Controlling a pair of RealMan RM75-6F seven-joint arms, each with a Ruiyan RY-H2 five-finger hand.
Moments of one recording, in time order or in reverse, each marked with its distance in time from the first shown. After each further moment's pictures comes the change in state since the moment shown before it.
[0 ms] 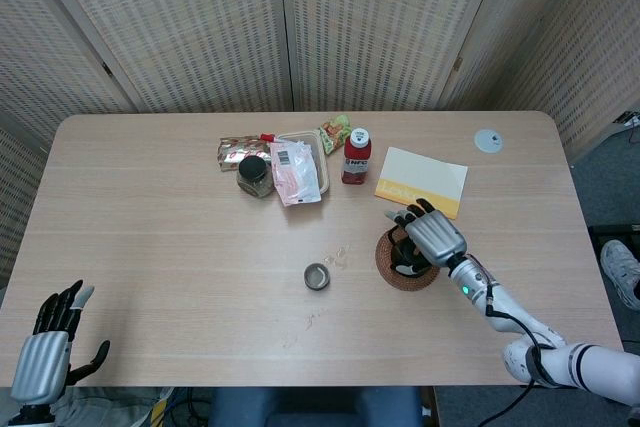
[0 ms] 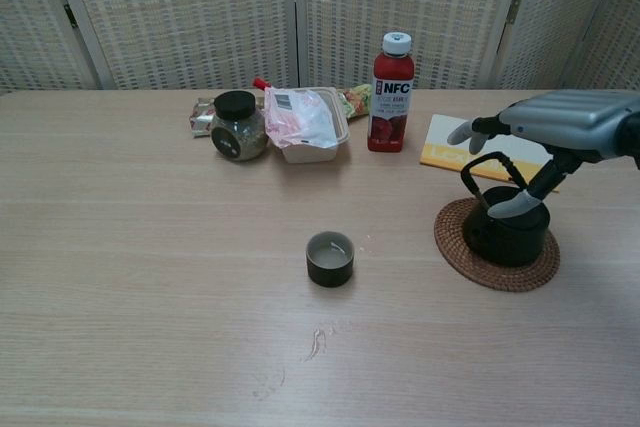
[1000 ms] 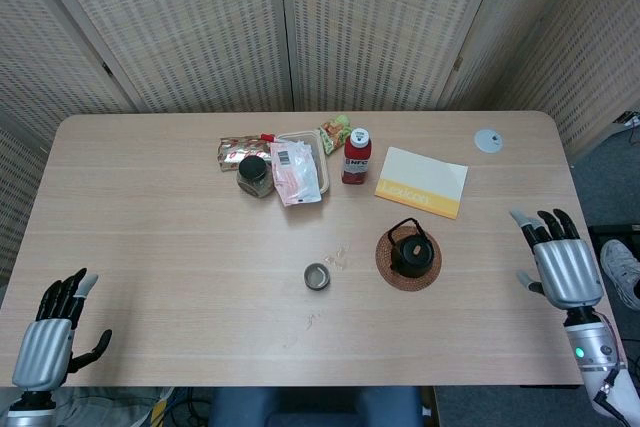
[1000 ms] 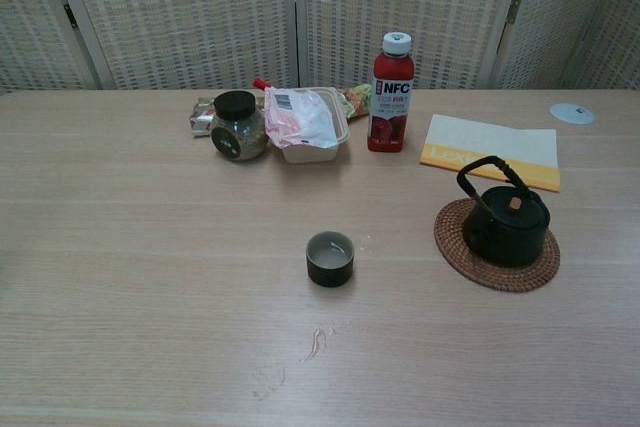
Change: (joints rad) left arm -0.045 0.025 -0.027 -0.015 -0.004 -0.035 0.010; right arm -0.440 0.217 -0.071 -0.164 -0.133 0.614 0.046
